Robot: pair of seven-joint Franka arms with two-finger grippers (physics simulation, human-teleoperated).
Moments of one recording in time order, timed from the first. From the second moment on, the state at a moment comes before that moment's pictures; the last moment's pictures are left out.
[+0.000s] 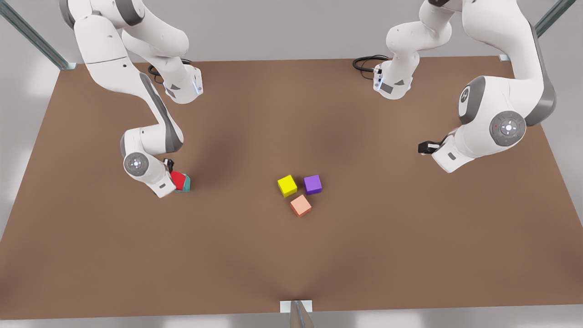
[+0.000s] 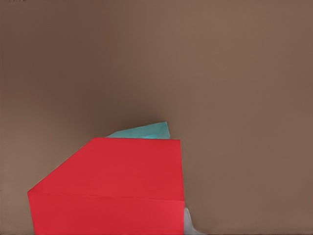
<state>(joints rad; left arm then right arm) 0.16 0.18 -0.34 -1.55 0.09 1.43 -0.06 -0.14 0.28 0.24 -2.19 -0.20 2.24 -1.14</state>
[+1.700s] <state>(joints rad) 0.16 0.19 -0.34 -1.55 0.09 1.41 -0.10 -0.11 0.21 0.07 -1.41 -0.03 1.45 -0.36</state>
